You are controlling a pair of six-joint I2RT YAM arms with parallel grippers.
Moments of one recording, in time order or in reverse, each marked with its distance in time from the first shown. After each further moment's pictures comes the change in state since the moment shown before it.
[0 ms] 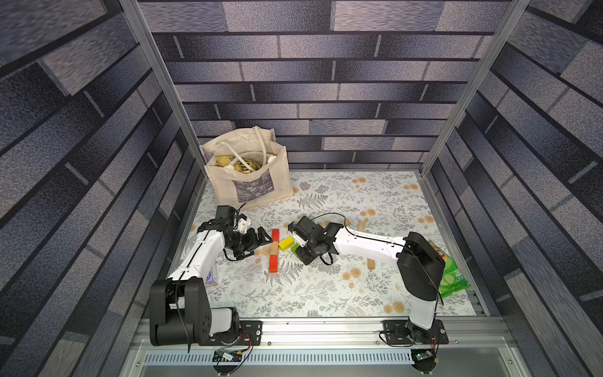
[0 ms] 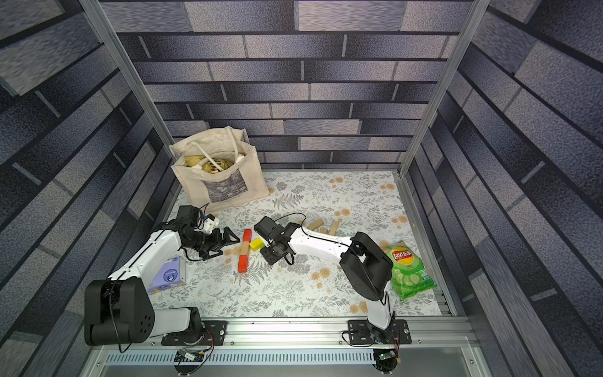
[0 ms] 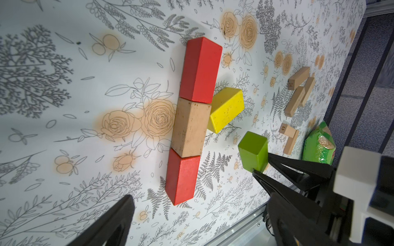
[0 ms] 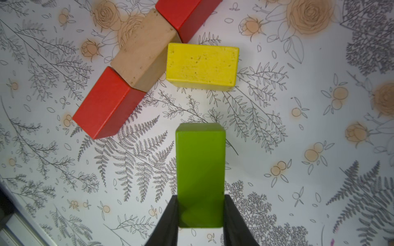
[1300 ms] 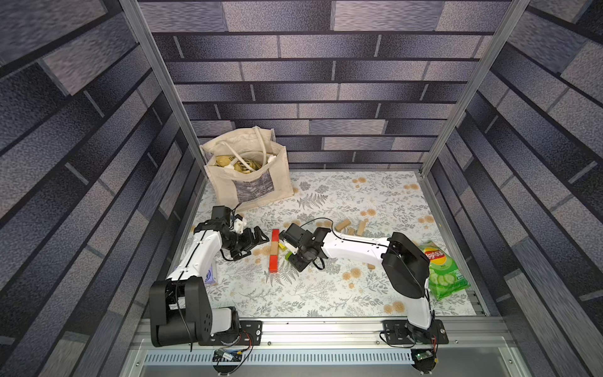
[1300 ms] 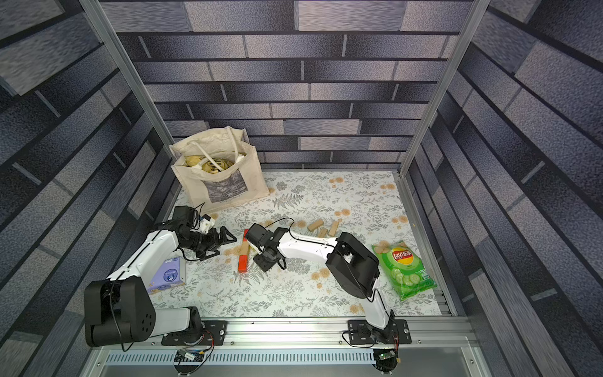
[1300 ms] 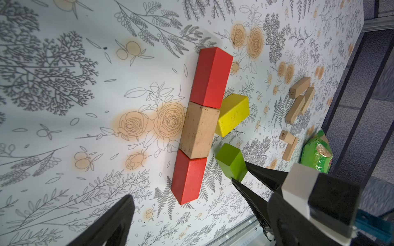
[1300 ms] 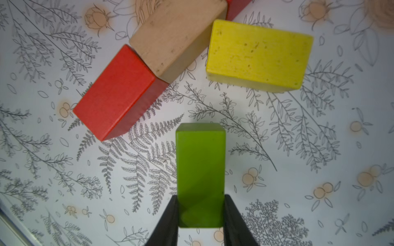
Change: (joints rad) left arm 0.034 0.000 0.000 -0.007 0.000 0.000; right arm 0.056 0.094 0.059 -0.031 0.009 -0.025
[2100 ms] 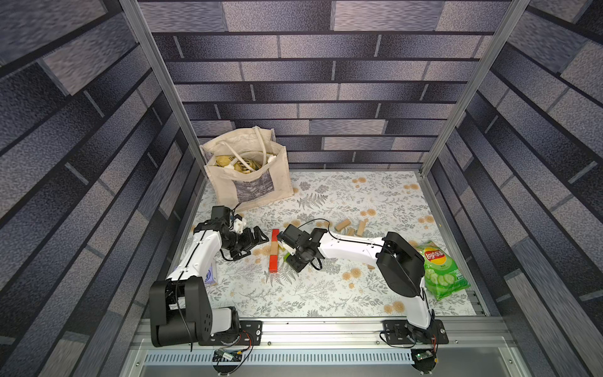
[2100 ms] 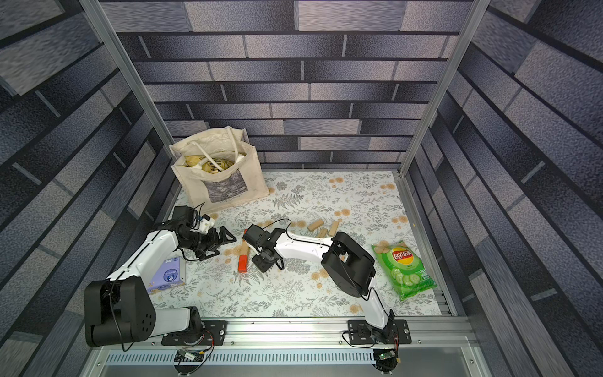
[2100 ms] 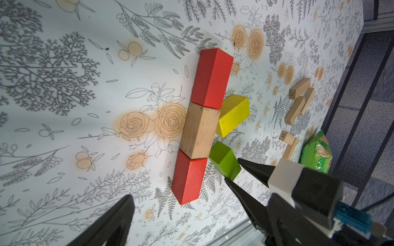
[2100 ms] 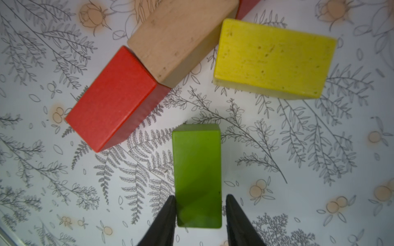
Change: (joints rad) left arm 0.006 0.000 0.000 0.000 0.000 0.000; right arm 0.003 0.033 0.026 0.003 0.000 0.008
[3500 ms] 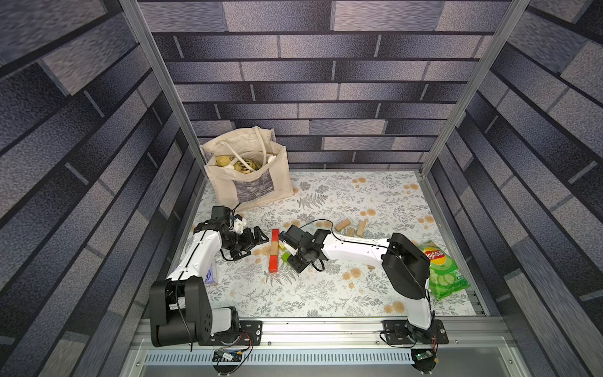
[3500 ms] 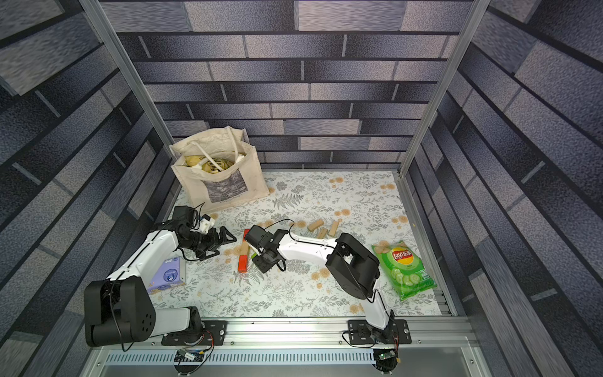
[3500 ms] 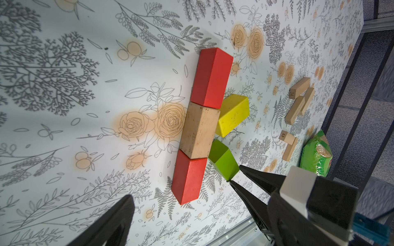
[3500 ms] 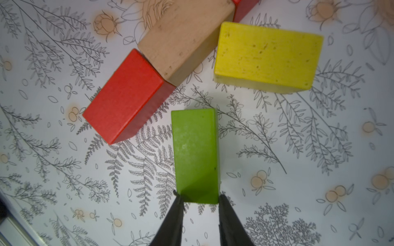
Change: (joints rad) left arm 0.000 0.000 0.000 0.000 0.000 0.000; right arm 0.004 -0.045 -0.046 0.034 -0.008 0.022
